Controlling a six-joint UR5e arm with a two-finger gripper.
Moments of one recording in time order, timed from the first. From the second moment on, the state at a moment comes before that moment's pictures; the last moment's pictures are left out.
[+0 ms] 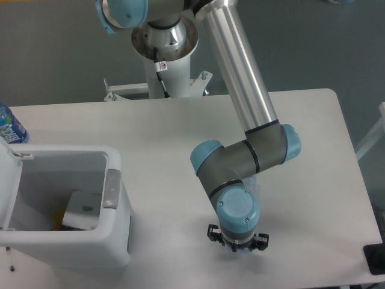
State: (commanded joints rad) arm 2.39 -2.36 -1.22 -1.08 1.67 0.61
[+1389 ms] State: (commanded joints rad) arm 2.48 -2.24 -1.23 -1.08 1.36 0.62
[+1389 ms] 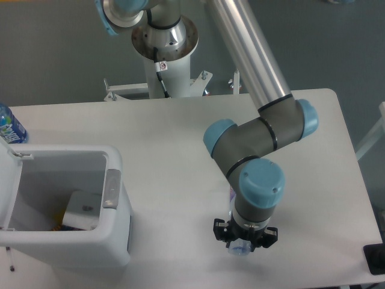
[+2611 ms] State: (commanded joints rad) arm 2.53 -2.03 -1.14 -1.08 0.79 0.42
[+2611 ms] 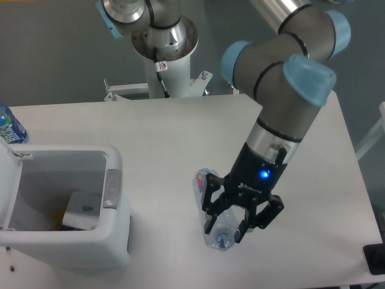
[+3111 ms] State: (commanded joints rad) arm 2.52 -1.98 -1.05 -1.08 0.59 0.35
